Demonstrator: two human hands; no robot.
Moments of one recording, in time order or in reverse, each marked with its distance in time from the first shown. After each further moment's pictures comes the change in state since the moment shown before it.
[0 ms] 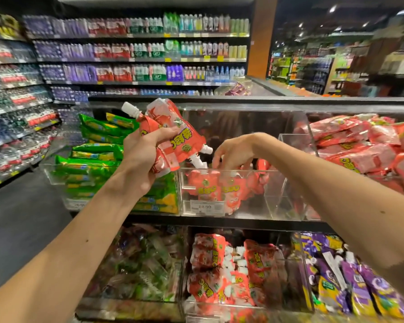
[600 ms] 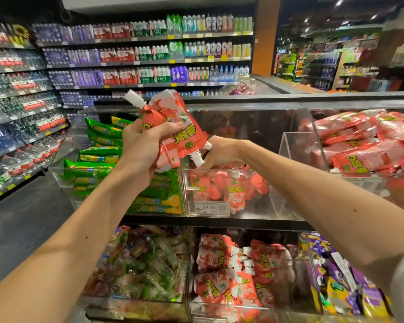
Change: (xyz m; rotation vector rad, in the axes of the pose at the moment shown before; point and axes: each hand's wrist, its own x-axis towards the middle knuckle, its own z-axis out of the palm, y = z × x) left_hand -0.005 0.016 0.006 0.088 0.033 0.133; right_hand 0.029 -0.017 0.017 0.407 0.168 -0.292
